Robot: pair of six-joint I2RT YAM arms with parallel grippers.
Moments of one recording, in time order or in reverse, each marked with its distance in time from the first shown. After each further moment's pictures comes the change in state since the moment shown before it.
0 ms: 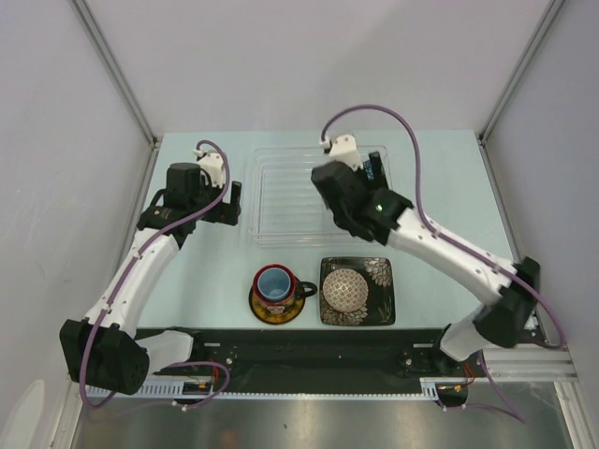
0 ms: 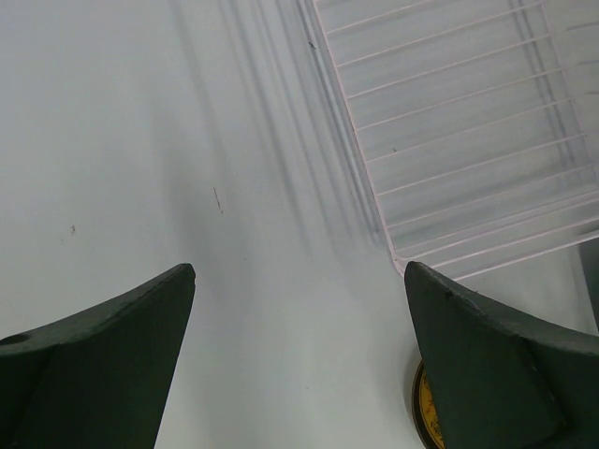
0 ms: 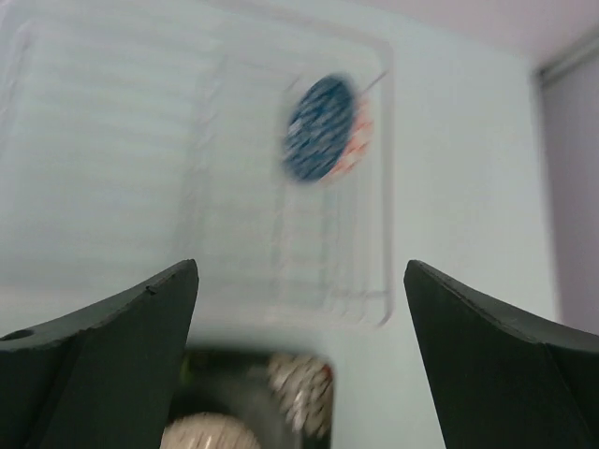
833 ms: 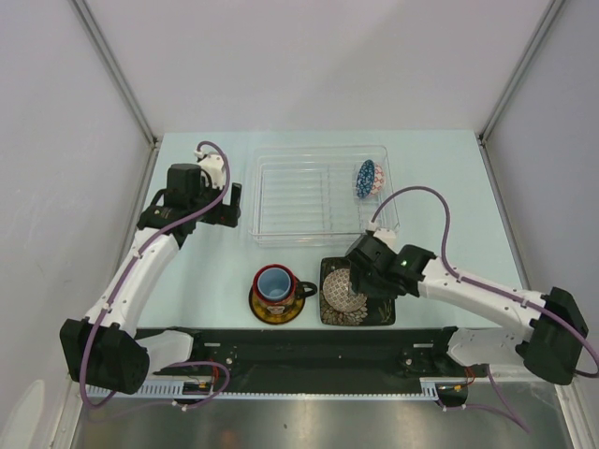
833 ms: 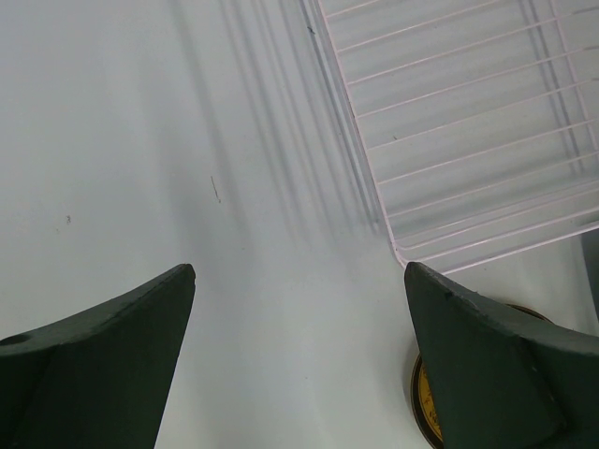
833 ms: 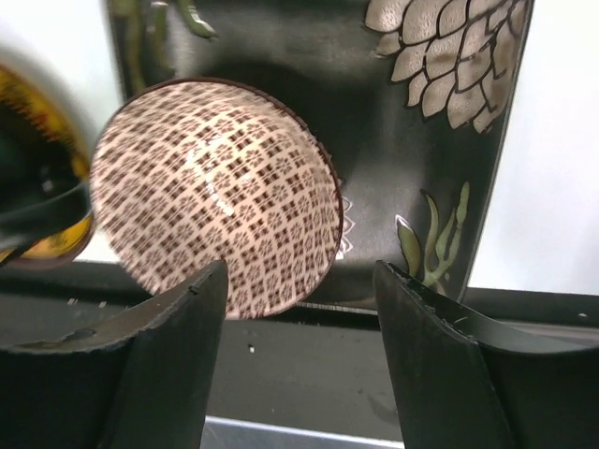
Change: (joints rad) left arm 0.000 0.003 0.003 -0.029 0.000 0.000; right arm 0.087 -0.399 -0.669 -0.253 -0.712 0.799
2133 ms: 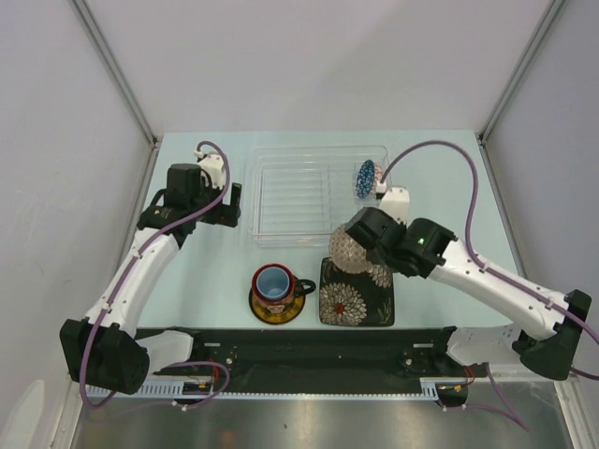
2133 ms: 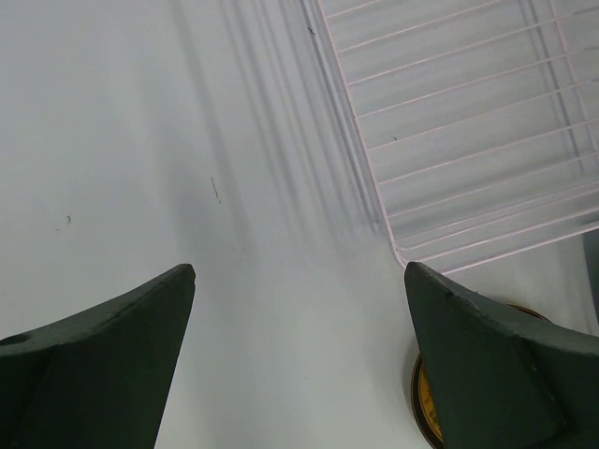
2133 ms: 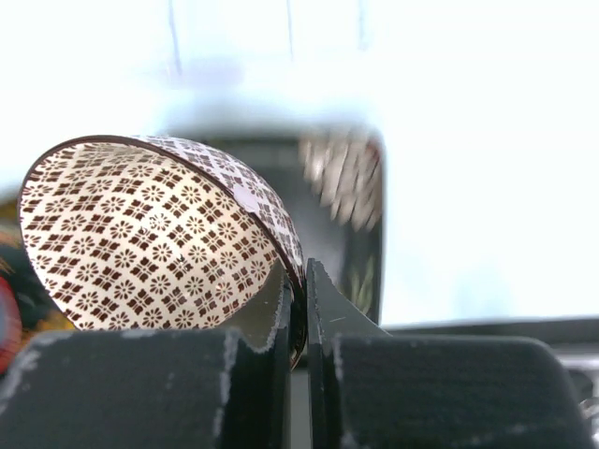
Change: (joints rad) left arm 0.000 -0.001 0.000 0.001 0.000 0.000; right arm 0.010 0.045 0.323 -0.235 0.315 -0.048
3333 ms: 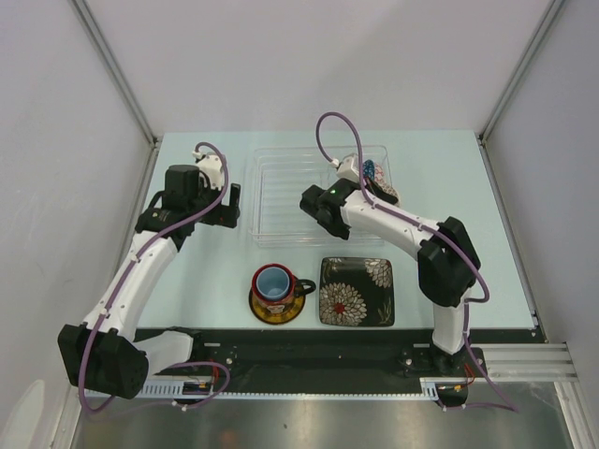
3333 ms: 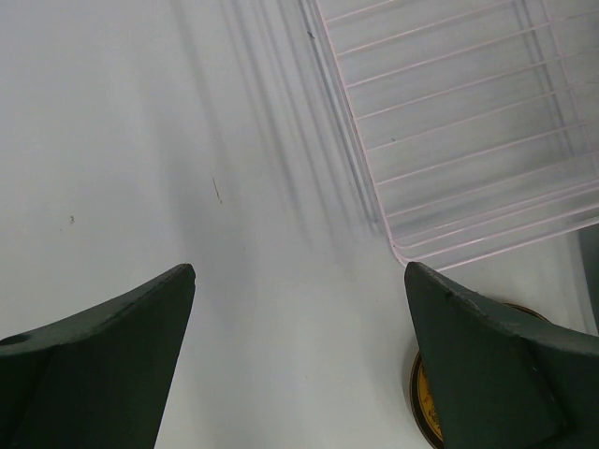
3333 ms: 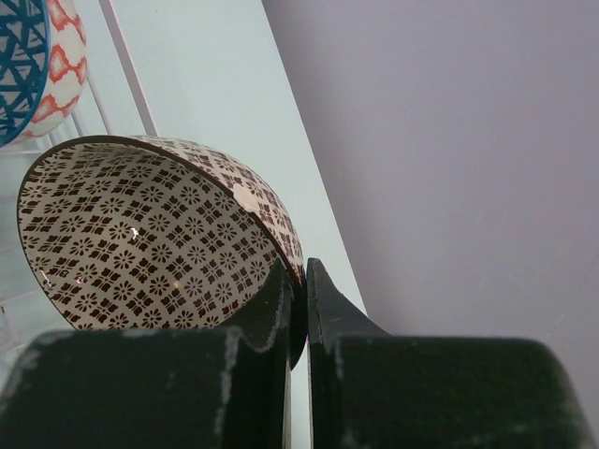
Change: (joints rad) left arm 0.000 -0.025 -0.008 0.000 0.000 -0.001; right arm -0.146 0.684 0.416 -0.241 0.805 -0.139
